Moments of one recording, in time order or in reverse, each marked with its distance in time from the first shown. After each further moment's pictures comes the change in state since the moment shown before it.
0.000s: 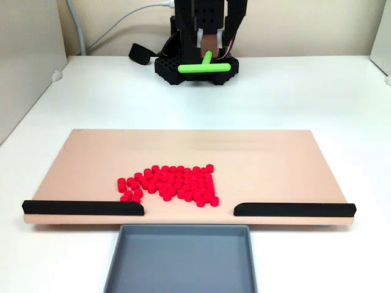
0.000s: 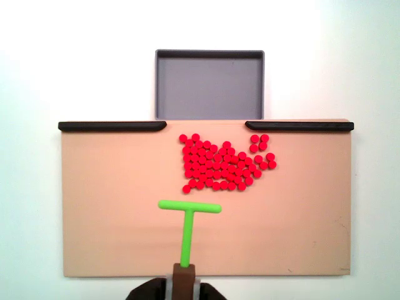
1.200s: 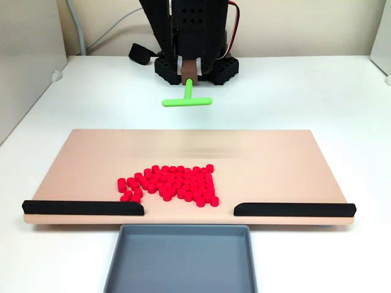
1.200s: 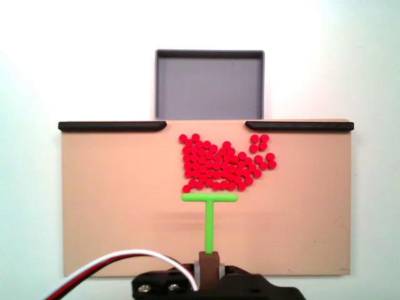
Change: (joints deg) arm 4.5 -7.6 0.0 -1.4 -8.0
